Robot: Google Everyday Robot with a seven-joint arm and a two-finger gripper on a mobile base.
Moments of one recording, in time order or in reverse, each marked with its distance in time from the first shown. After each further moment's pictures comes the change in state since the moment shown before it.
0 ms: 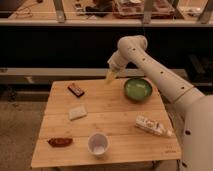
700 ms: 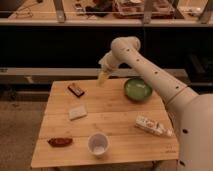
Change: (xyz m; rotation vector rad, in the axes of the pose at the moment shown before) arm -0.068 0.029 0.023 -0.048 -0.117 -0.059
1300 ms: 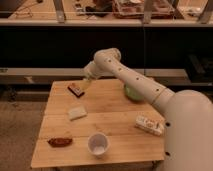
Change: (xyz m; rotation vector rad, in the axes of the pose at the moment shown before) arm -0.037 0.000 0.089 0.033 -0.053 0.097
